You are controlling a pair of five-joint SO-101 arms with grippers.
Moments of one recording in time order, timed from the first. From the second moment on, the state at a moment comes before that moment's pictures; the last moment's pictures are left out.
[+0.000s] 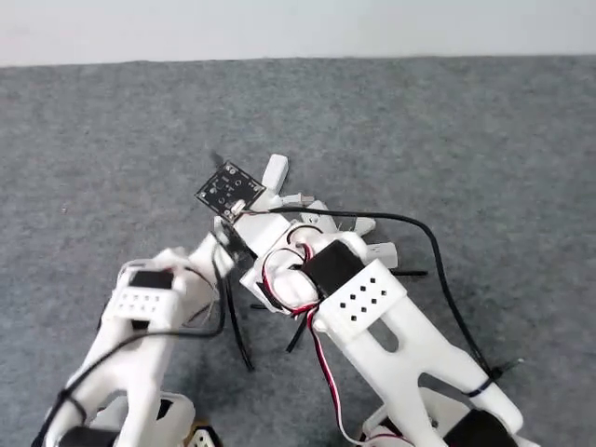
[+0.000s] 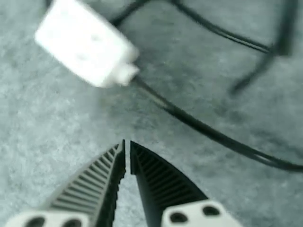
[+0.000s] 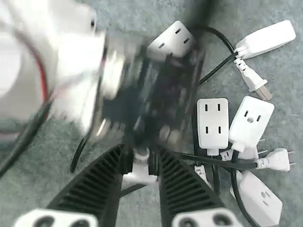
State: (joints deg) left arm 1.8 -29.9 67.2 47.8 -42.9; right arm -43.0 -24.8 26.4 67.4 9.9
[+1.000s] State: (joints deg) left arm -18.5 -49.3 75.6 24.6 -5.1; right arm -36.9 1.0 18.0 33.2 -10.1
